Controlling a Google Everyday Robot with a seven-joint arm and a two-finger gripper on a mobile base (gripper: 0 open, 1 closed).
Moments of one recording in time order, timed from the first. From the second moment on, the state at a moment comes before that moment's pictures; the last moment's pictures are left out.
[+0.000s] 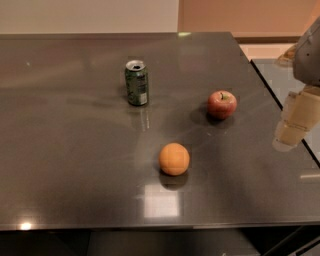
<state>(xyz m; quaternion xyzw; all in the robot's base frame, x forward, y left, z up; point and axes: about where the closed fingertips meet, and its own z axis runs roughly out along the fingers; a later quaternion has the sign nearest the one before) 0.438 -0.217 0.976 -0.60 0.78 -0.03 0.16</state>
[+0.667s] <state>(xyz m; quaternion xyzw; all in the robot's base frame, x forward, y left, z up) 0.439 -0.212 0.976 -0.61 0.78 -0.03 0.16</state>
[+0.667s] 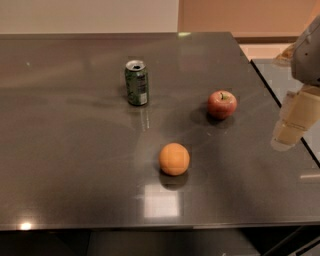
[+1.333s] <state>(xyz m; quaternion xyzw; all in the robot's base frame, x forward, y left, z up) 0.432 -0.155 0.955 -0.66 0.73 0.03 0.19</state>
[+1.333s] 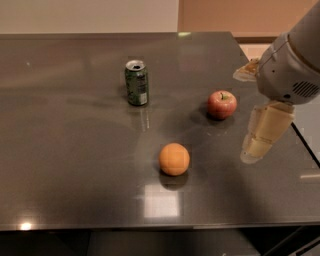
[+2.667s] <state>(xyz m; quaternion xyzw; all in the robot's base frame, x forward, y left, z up) 0.416 -0.059 0.874 -0.73 0.66 0.10 0.17</state>
